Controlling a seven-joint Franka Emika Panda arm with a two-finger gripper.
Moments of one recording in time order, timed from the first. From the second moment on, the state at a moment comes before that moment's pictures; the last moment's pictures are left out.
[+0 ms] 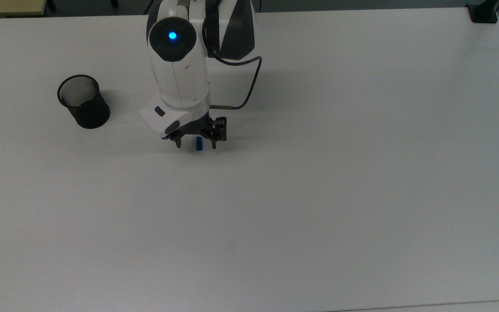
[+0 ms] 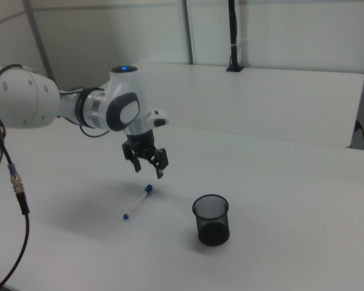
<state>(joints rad) -0.05 0.42 0.07 -1.73 -0.05 2.17 0.03</state>
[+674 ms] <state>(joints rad) -0.05 0.05 0.06 -1.62 -0.05 1.71 0.05</state>
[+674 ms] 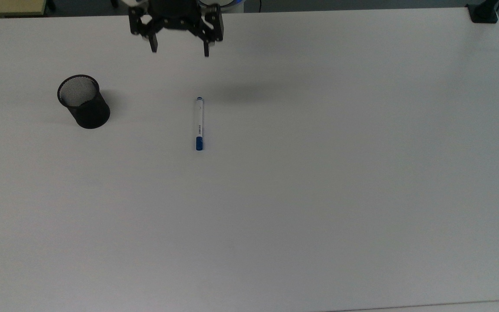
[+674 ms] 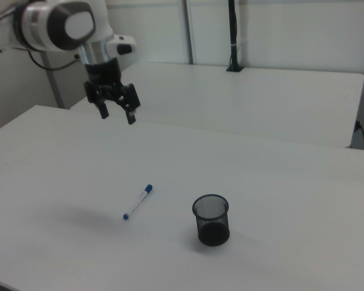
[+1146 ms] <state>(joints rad) -0.05 -0.07 -0.01 -1.63 0.00 1.60 0.07</state>
